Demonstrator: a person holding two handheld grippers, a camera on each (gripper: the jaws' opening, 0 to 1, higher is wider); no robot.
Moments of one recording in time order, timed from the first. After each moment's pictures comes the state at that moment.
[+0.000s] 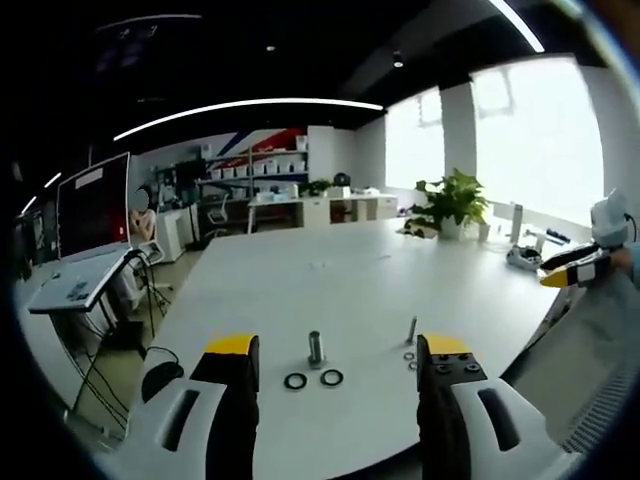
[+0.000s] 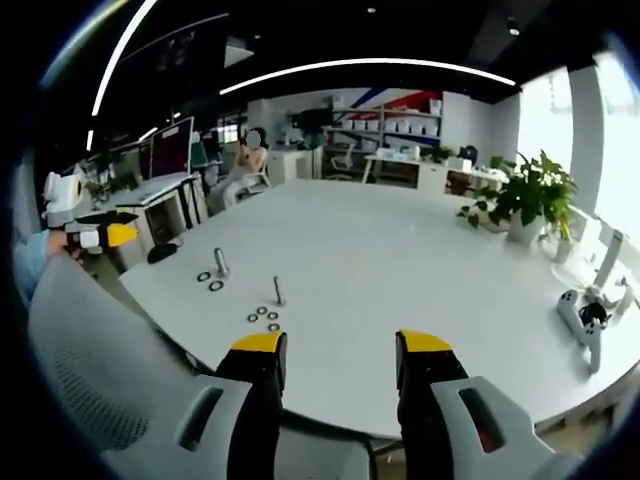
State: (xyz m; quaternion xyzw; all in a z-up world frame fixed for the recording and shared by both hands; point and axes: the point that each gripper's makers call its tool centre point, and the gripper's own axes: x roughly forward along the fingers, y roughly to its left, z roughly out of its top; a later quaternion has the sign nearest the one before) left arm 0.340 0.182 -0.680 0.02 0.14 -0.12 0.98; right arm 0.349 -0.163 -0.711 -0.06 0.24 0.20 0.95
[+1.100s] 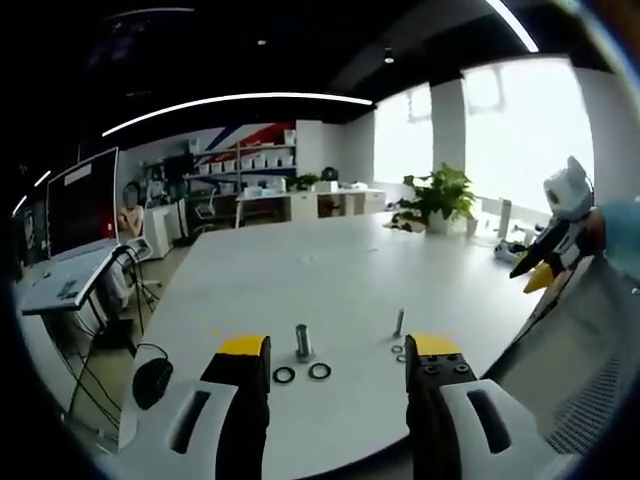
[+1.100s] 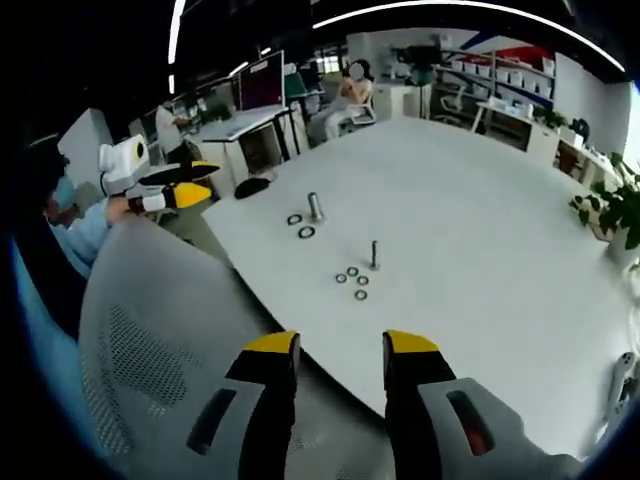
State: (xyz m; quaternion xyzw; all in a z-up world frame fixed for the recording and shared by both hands) left arm 0.334 0.175 -0.688 0.02 0.16 -0.15 0.98; right arm 0.345 -0.088 -0.723 -0.11 0.37 0.42 0.82
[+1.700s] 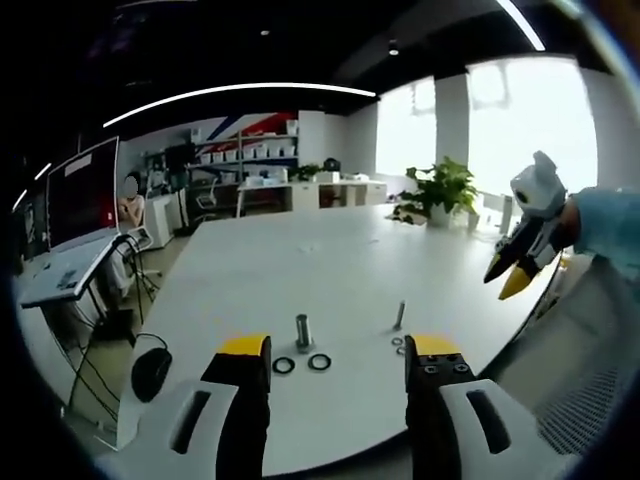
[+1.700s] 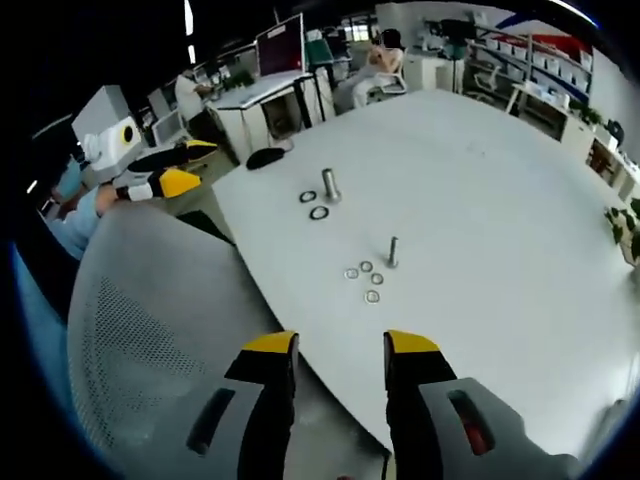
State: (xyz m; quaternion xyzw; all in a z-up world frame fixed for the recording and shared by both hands) left arm 0.334 0.179 -0.694 0.01 0.18 -0.14 0.97; right arm 0.371 -0.061 -0.749 -0.17 0.42 0.46 0.76
